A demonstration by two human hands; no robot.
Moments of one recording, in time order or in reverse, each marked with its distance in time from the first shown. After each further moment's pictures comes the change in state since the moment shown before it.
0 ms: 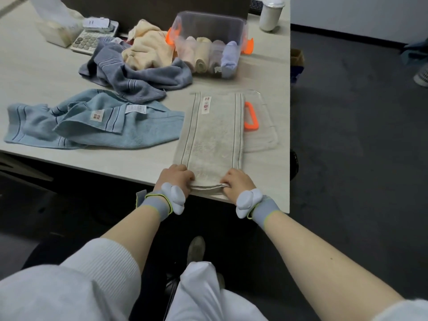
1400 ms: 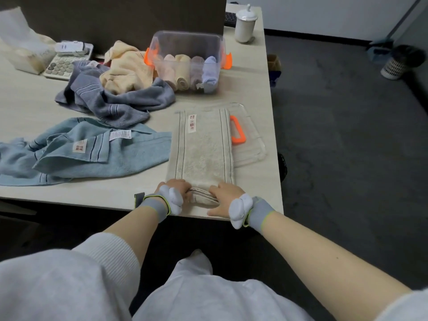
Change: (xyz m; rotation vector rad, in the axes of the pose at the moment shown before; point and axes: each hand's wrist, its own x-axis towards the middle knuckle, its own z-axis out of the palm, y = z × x) left_hand 0.045 0.006 -0.031 0.188 -0.330 0.127; right_hand 0.010 -0.020 -0.035 -0.135 -0.309 0.072
